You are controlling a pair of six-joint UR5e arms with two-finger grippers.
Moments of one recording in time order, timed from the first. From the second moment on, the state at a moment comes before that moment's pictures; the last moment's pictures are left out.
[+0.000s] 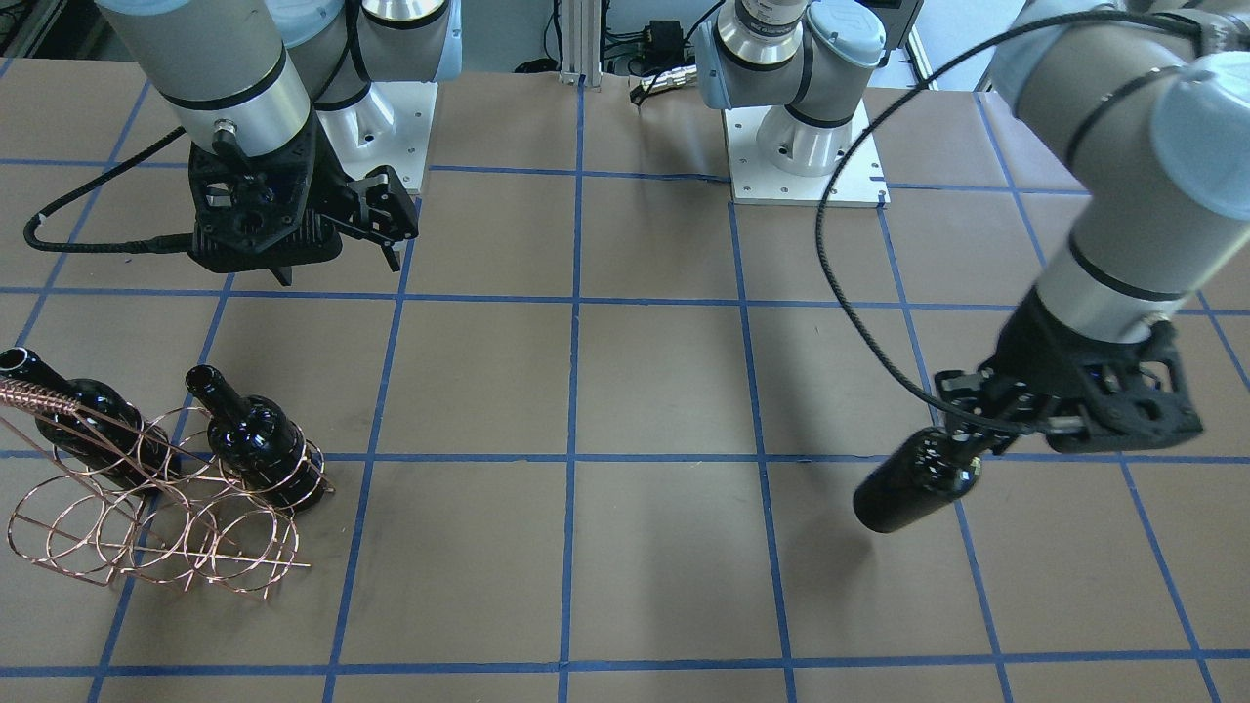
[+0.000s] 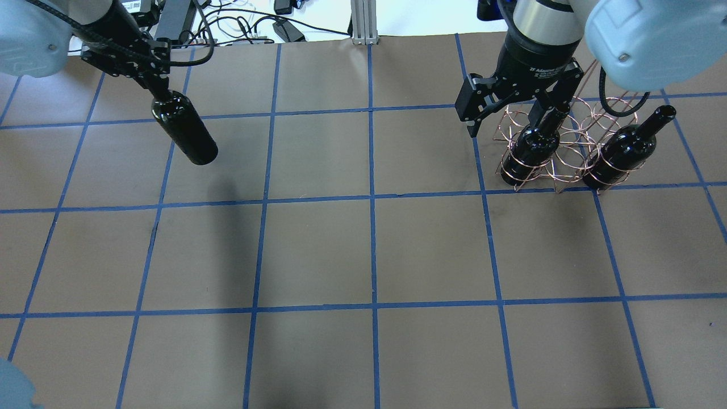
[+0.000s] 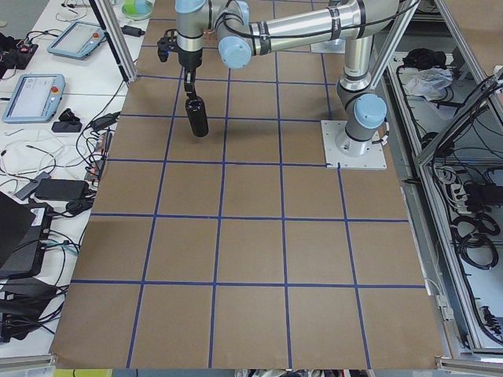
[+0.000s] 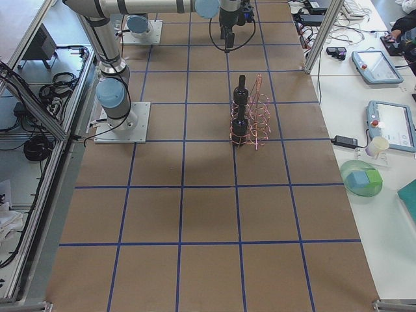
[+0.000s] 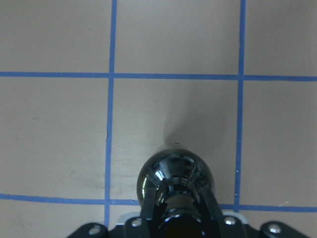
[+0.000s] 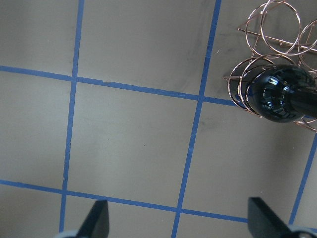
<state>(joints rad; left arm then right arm) -1.46 -1.81 -1.44 -1.32 1.60 0.06 1.64 -1.50 1.51 -1.55 -1.54 -0.10</state>
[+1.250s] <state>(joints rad) -1.90 -1.72 -1.63 -1.26 1.61 -0.91 1.64 -1.50 1.51 -1.55 -1.54 -0.09</state>
